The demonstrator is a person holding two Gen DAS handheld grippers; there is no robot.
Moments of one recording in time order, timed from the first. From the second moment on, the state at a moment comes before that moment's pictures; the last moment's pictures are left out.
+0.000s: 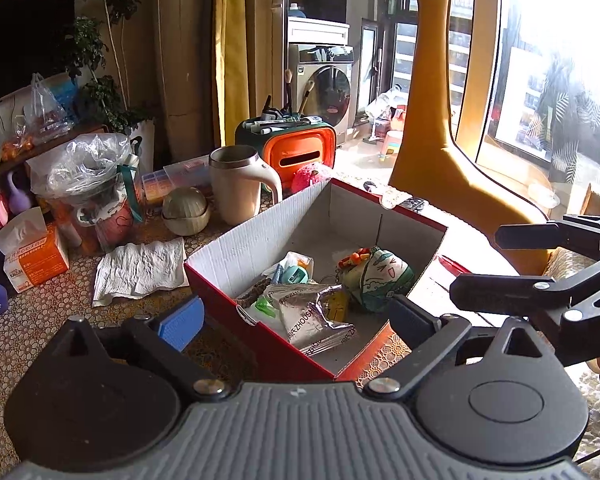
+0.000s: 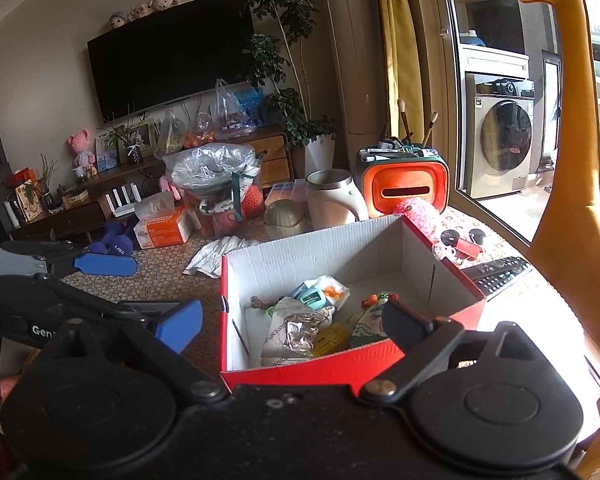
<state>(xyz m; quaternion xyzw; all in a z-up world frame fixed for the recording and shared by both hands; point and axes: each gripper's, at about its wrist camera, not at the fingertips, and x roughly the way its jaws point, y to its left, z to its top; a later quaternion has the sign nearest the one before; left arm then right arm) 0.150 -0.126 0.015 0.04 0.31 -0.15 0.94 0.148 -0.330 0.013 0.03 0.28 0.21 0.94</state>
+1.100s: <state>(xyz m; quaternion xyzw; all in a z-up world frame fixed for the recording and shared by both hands) 0.111 -0.134 0.001 0.04 0.31 -0.14 0.94 0.102 -0.340 -0.004 0.03 0.26 0.19 0.95</state>
